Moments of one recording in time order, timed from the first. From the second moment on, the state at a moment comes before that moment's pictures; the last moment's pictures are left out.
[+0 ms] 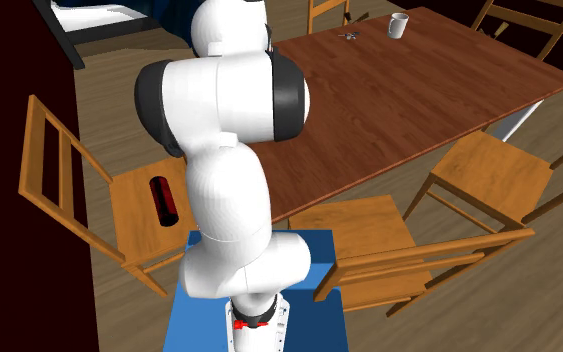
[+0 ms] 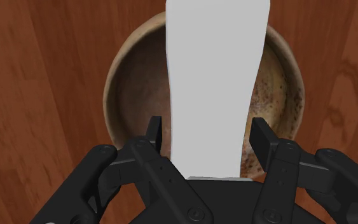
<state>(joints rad) 0.14 0.05 -0.13 -2.01 0.03 2.06 -0.44</state>
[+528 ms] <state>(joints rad) 0.14 0.05 -0.13 -2.01 0.03 2.06 -0.44</state>
